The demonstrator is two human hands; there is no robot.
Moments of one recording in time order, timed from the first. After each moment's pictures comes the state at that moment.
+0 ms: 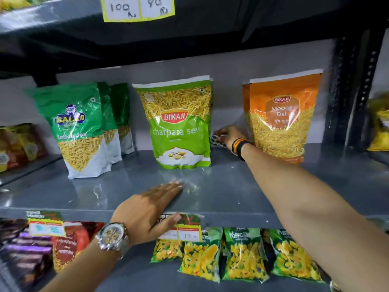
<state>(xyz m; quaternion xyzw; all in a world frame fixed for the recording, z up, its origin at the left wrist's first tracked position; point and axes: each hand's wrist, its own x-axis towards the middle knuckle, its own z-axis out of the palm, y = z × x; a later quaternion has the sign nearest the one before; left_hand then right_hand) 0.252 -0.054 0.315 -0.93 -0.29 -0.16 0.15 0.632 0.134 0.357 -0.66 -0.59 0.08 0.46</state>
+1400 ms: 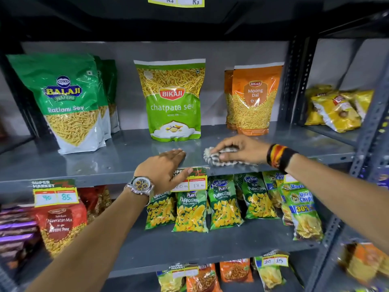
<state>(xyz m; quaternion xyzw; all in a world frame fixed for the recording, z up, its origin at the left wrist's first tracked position) 0.248 -0.066 0.324 -0.94 -0.29 -0.15 0.13 0.514 -0.184 0.373 -0.64 -0.69 0.20 0.27</state>
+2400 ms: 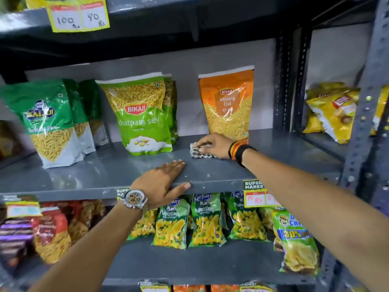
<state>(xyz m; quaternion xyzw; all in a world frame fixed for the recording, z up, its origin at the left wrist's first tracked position) 0.379 -0.110 0.327 -0.93 -0.31 -0.12 0.13 0.642 -0.095 0.369 -0.59 -0.74 0.13 0.29</state>
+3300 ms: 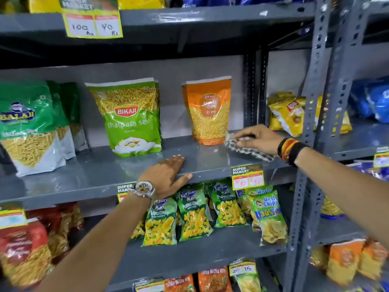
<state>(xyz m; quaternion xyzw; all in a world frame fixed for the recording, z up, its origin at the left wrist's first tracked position) 0.384 -0.120 0.330 -0.94 -0.28 -0.13 0.12 0.684 -0.271 0.396 -0.66 -0.63 0.12 0.38</state>
